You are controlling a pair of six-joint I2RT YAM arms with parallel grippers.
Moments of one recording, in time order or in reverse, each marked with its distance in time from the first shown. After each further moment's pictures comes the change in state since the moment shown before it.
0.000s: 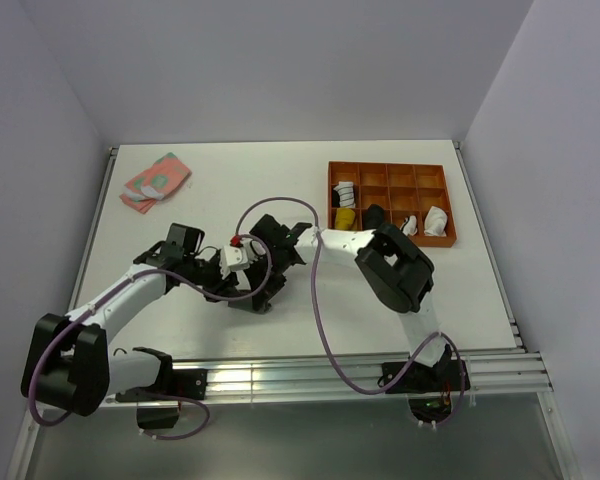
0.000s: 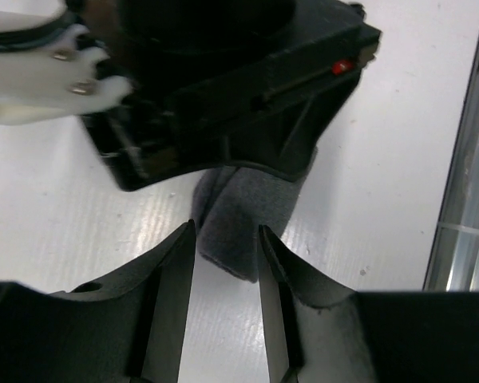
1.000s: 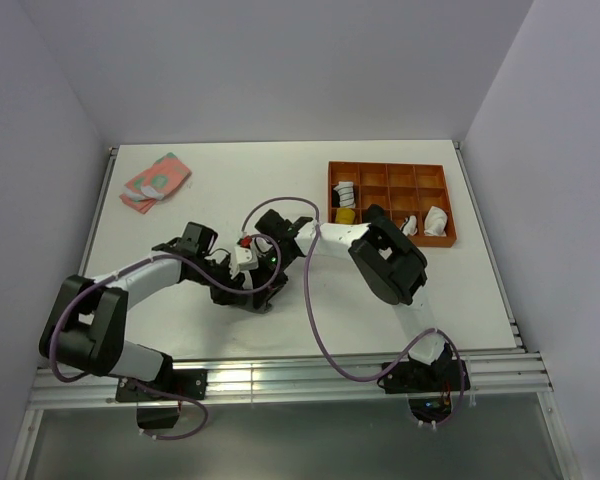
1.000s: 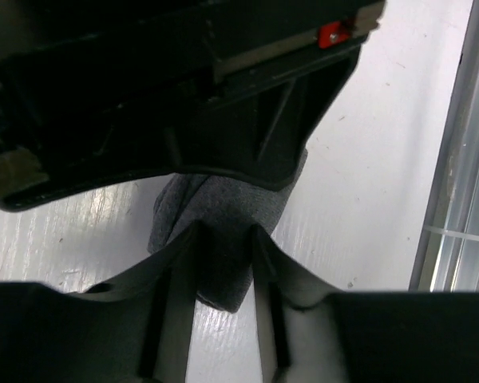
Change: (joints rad) left arm -0.043 0.206 0.034 0.005 0.021 -0.027; right arm -0.056 0.078 0.048 -0.039 -0.156 0.051
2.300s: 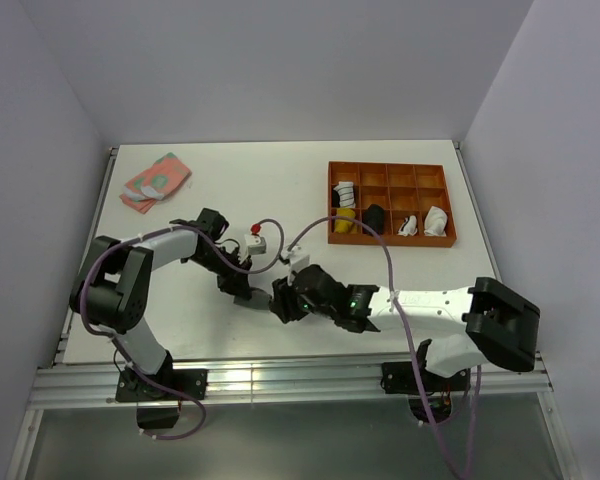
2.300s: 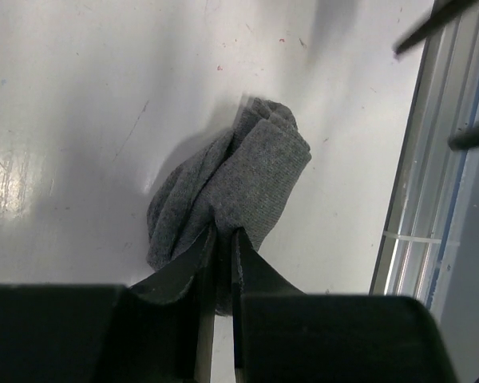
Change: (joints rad) left arm 0.000 0.270 0.226 -0.194 0.065 -0.012; right arm 0.247 -0.773 -0.803 0.650 0.838 0.289
